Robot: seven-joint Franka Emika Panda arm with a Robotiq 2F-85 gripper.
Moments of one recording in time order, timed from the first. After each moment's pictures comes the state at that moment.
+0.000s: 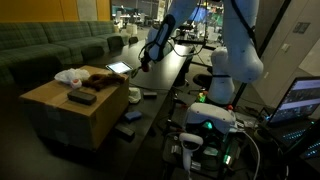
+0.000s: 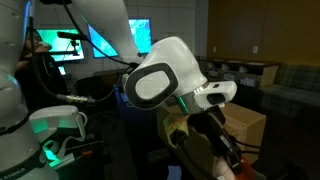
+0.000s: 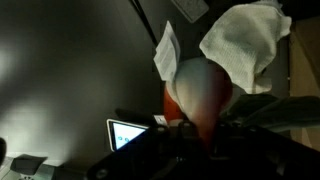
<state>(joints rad) 0.57 0.36 -0.98 -2.48 -0.08 3.15 0.02</state>
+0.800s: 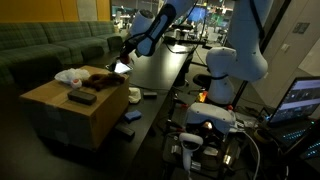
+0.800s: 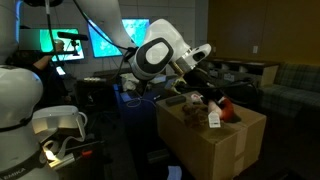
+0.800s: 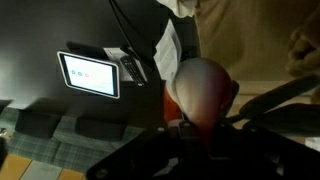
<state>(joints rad) 1.07 0.35 -1.23 -2.41 -0.08 3.15 0.16</state>
